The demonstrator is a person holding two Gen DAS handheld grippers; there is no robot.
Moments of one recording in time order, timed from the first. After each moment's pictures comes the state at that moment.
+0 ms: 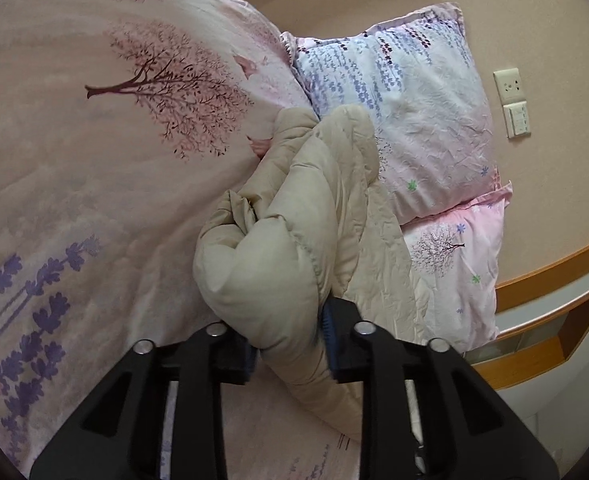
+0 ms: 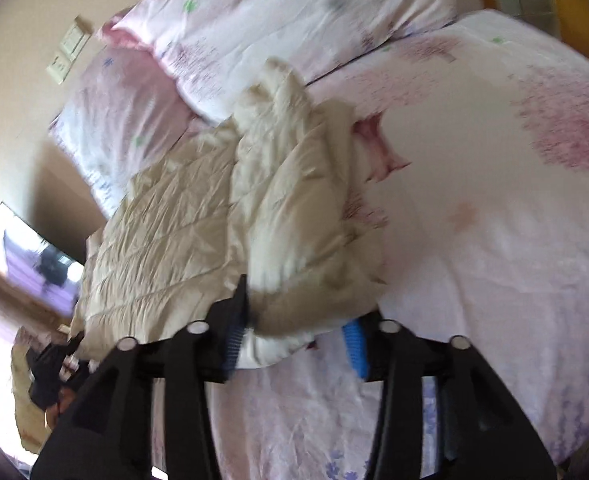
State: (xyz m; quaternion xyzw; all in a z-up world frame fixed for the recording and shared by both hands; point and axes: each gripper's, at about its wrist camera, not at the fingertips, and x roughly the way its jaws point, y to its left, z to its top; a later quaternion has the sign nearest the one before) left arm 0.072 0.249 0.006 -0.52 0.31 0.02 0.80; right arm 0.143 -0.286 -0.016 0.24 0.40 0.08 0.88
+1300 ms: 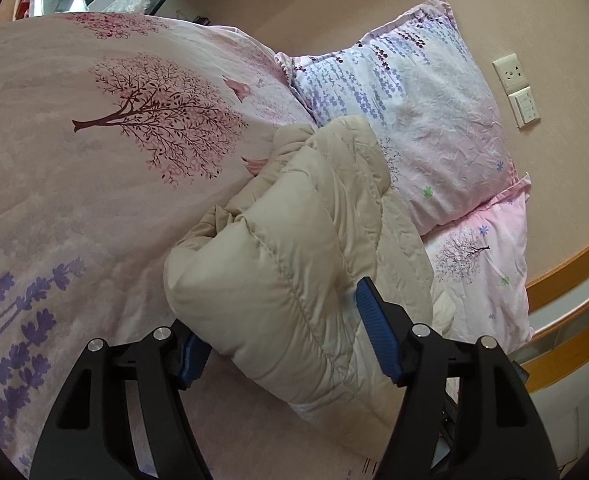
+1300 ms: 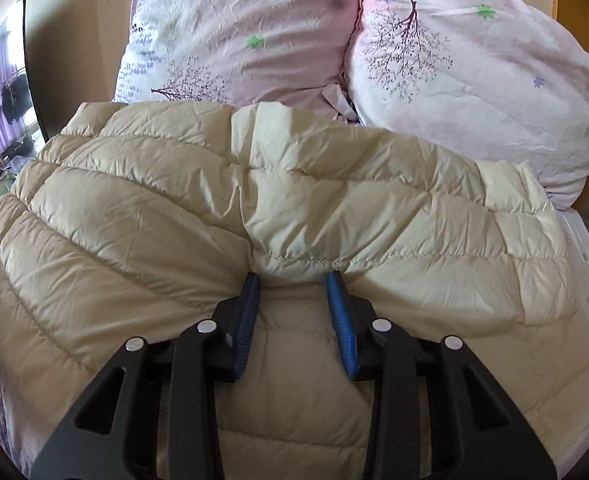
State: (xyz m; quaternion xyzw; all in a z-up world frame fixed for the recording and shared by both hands) left arm 0.084 0.234 0.010 -0.47 0.30 0.08 0.83; right arm 0.223 -0.047 -0.021 -0.10 0.37 0.11 0.92
